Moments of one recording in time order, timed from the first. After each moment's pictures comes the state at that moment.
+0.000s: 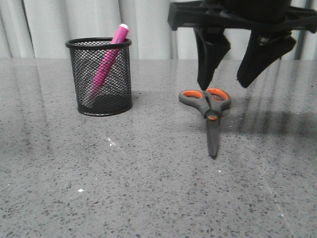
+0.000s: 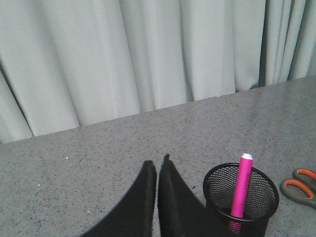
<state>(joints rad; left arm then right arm) -0.25 0.78 -0.85 -0.35 0.36 0.40 0.60 1.53 -1.23 -0.10 0.91 0.42</state>
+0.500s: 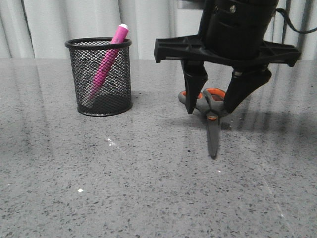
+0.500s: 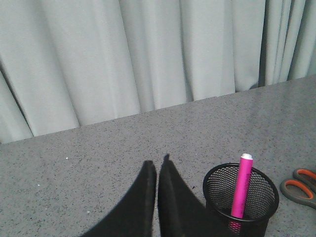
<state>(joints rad) -0.25 0.78 -0.85 -0.35 0.36 0.40 0.60 1.64 -1.23 -0.10 0.84 0.52</state>
